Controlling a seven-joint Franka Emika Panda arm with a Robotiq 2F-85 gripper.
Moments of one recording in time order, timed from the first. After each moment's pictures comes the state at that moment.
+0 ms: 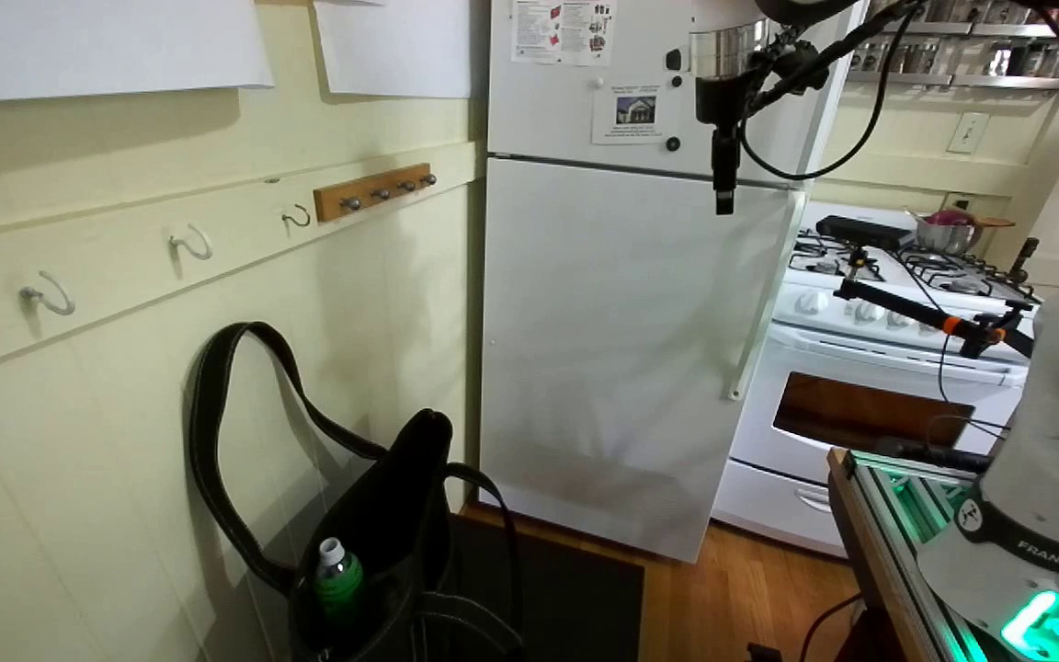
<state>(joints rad) -0.17 -0.32 -0.10 -2.04 -0.33 1.58 -0.16</state>
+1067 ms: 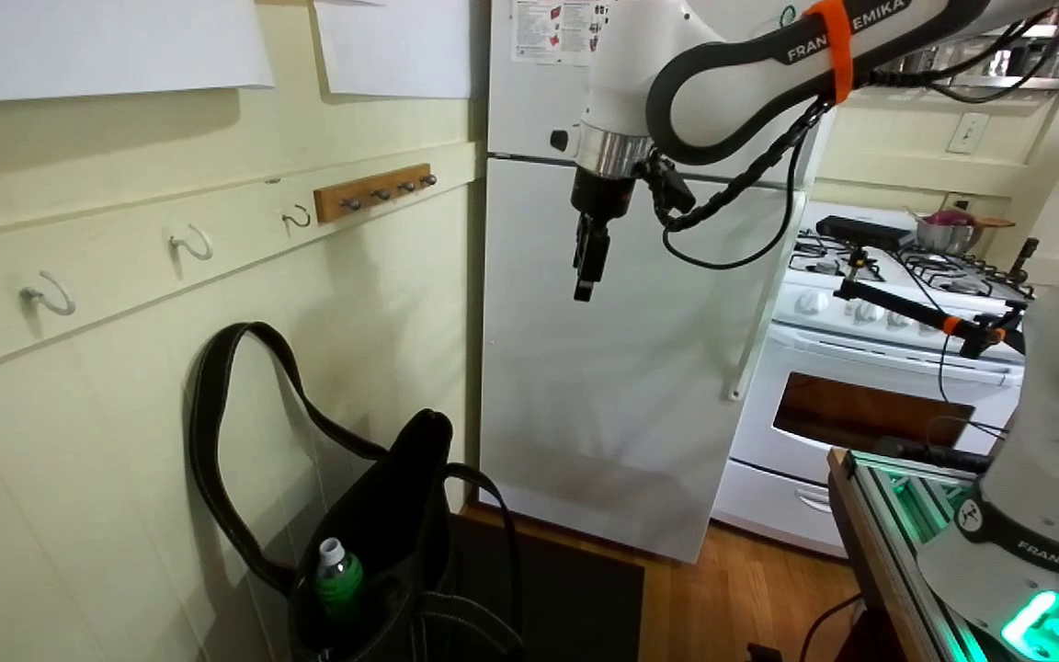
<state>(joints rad) -0.05 -0.05 -0.09 -2.11 -0.16 2.22 -0.30</state>
